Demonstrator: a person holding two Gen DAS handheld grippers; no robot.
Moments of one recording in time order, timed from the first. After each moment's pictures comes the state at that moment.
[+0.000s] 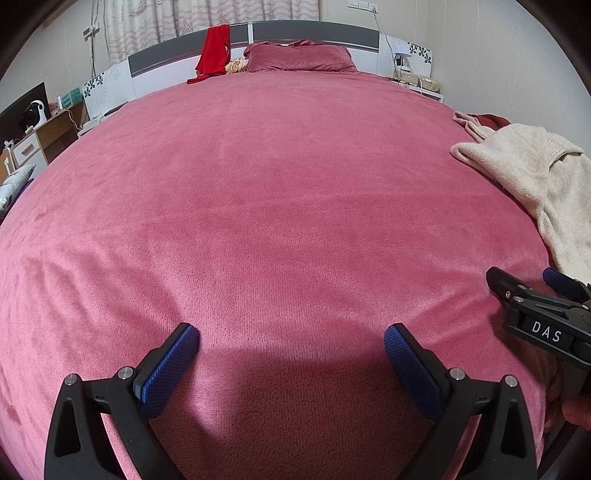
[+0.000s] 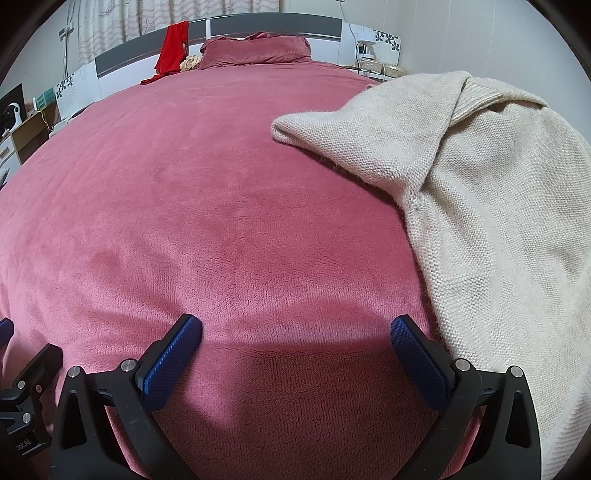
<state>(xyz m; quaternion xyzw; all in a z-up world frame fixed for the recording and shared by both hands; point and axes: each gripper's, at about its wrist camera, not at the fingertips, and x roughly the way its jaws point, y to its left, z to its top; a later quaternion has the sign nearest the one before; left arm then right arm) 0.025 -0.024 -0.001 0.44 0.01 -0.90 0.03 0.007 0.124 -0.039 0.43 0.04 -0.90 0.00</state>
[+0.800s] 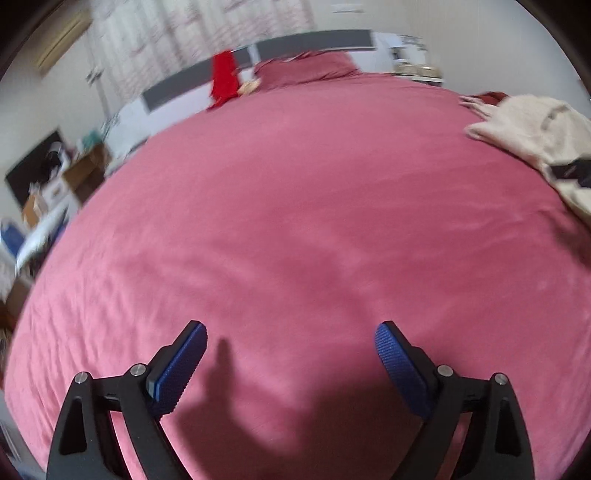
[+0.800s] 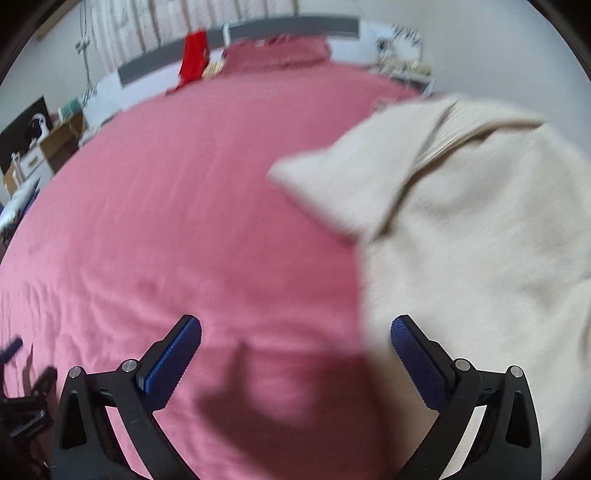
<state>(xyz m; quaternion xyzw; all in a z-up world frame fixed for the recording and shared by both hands) 0.081 -0.081 0.017 0.42 -0.05 -0.90 0.07 0.001 0.190 0.053 0.43 0.00 -0.90 0.07</state>
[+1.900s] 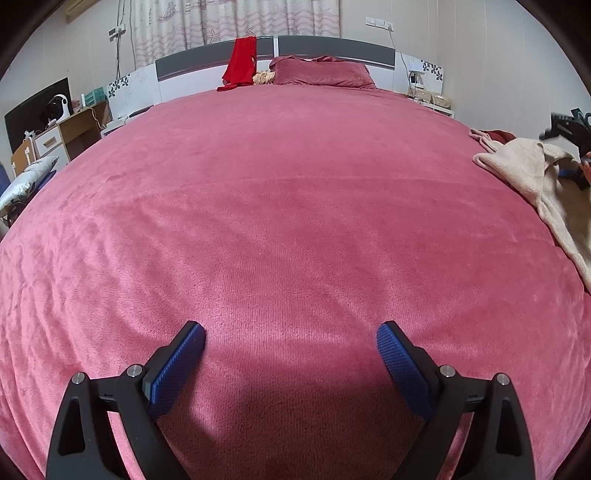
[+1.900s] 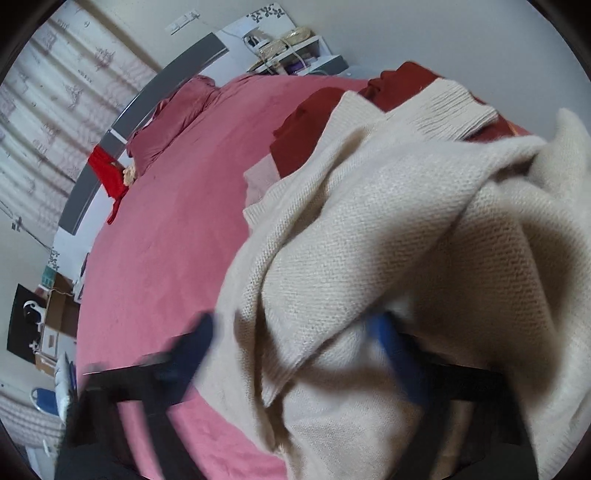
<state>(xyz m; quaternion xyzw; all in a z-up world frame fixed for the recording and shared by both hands) 0.080 -0.099 0.003 0.41 0.02 -0.91 0.05 -0.186 0.324 0.080 0.46 -0.28 -0.85 -0.01</state>
